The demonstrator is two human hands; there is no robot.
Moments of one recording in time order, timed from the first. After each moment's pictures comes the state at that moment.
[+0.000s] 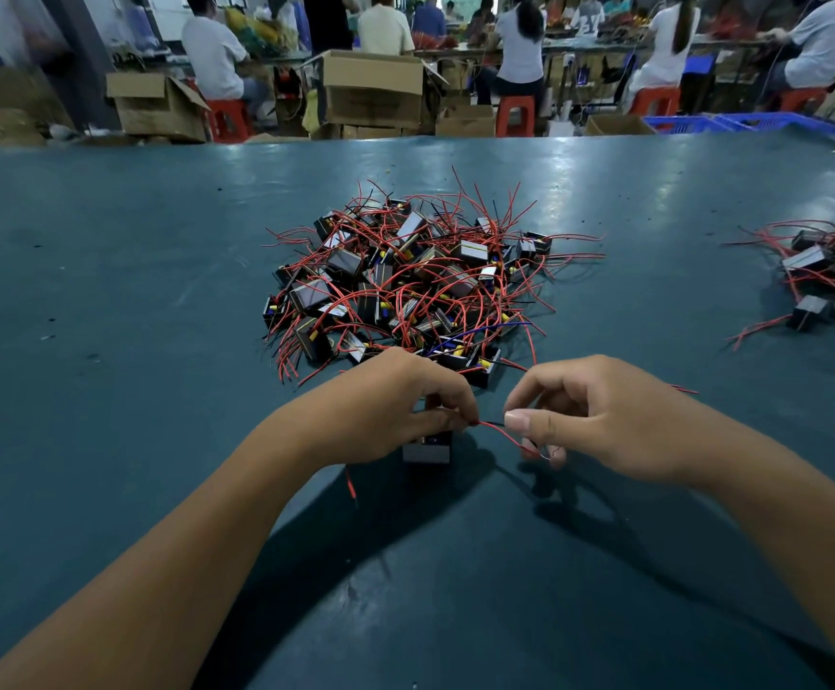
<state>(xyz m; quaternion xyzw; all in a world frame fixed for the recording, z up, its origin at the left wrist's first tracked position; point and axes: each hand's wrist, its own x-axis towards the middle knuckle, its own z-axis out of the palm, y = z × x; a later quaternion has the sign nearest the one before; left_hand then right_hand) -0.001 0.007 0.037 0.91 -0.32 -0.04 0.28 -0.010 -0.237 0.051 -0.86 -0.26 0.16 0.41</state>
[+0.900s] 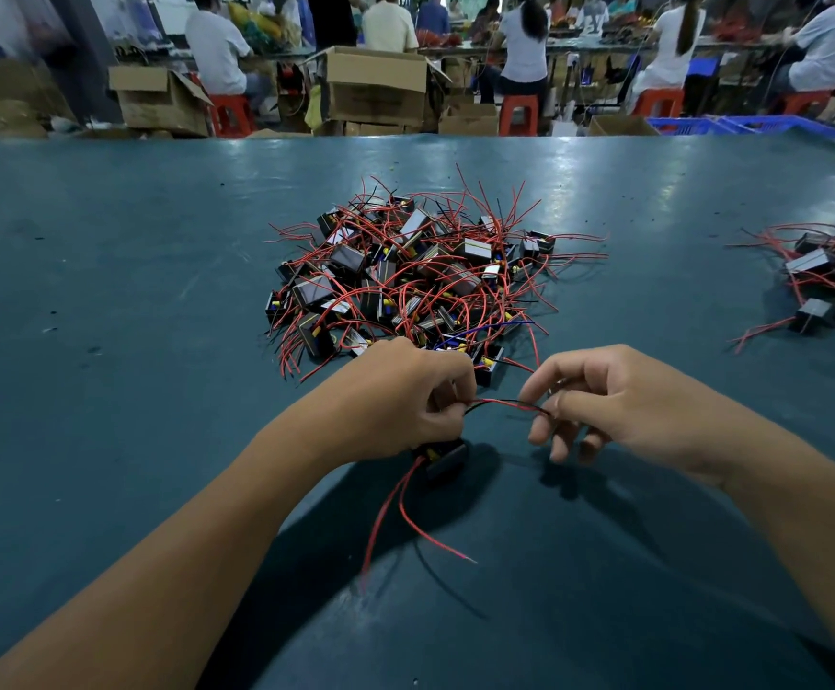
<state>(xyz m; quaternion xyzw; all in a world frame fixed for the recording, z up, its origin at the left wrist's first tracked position) -0.006 0.000 0.040 0.92 -0.31 0.05 0.23 -0.002 -0.243 0.047 -0.81 -0.17 0.21 0.51</state>
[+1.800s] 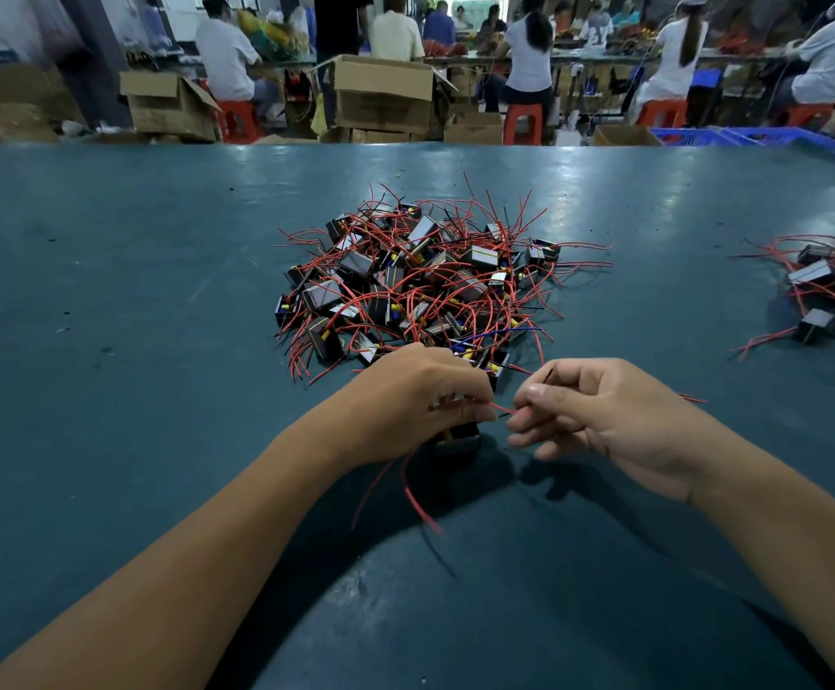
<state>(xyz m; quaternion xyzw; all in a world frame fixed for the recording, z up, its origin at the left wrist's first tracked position) 0.006 0.001 0.025 0.88 -0.39 0.12 0.24 0.000 -0.231 0.032 -0.69 -0.10 0.24 0.67</state>
